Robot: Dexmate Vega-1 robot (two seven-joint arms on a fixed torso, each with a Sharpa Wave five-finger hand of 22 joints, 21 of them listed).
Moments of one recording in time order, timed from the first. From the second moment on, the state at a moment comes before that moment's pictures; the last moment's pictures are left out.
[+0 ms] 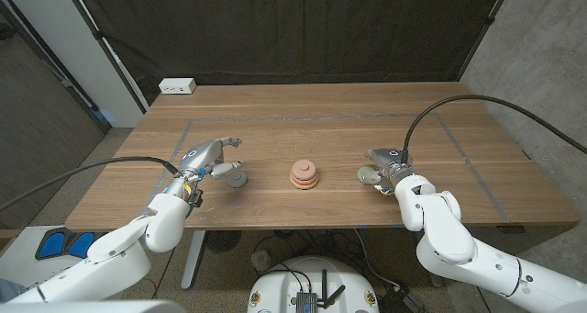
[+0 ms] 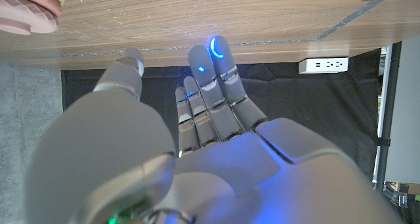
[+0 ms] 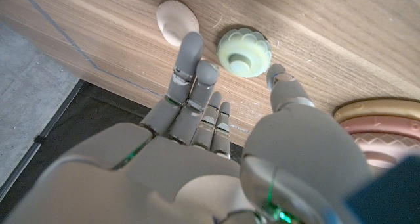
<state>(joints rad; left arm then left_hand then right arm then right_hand) 1.51 0.98 0.17 -2.15 0.41 0.26 0.47 0.88 -0.03 0.34 -0.16 0.31 0.49 0.01 0.25 0.22 0.56 -0.12 0.22 0.58 0.89 -0.12 1.48 0.42 0.63 -0.06 1.51 0.19 -1.04 -0.90 -0.81 -2.32 -1.06 -1.01 0.41 0.87 -0.05 0.40 -0.16 0.34 0.33 -0.02 0.21 0.27 0.38 -0.08 0.19 0.56 0.96 -0.14 1.23 1.15 0.86 -0.11 1.47 0.18</state>
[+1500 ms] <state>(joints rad) 1.52 0.95 0.15 -2.12 0.41 0.21 0.46 0.87 -0.01 0.36 -0.16 0.32 0.51 0.01 0.24 0.22 0.58 -0.12 0.22 0.59 0.89 -0.12 1.47 0.42 0.63 -0.06 1.51 0.19 -1.01 -0.82 -0.81 -2.23 -1.12 -0.98 0.54 0.88 -0.04 0.39 -0.16 0.34 0.33 -0.02 0.21 0.26 0.39 -0.06 0.20 0.56 0.96 -0.14 1.22 1.15 0.86 -0.11 1.47 0.18</state>
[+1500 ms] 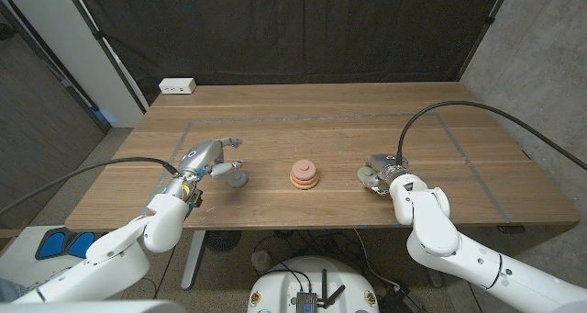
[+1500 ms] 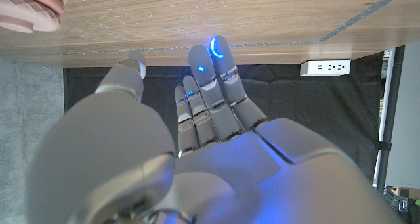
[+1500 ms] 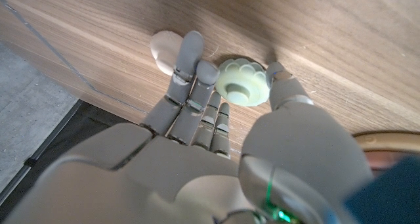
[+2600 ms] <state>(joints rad) 1.51 0.94 0.15 -2.07 0.38 0.17 0.47 0.87 -0.01 0.37 -0.16 0.32 0.53 0.01 0.24 0.23 0.60 -0.12 0.22 0.59 0.89 -0.12 1.47 0.42 0.63 -0.06 1.51 0.19 -0.98 -0.76 -0.79 -2.18 -1.27 -0.93 0.78 0.88 -0.02 0.39 -0.16 0.34 0.34 -0.01 0.22 0.25 0.45 -0.07 0.22 0.57 0.98 -0.15 1.22 1.17 0.86 -0.11 1.47 0.18</state>
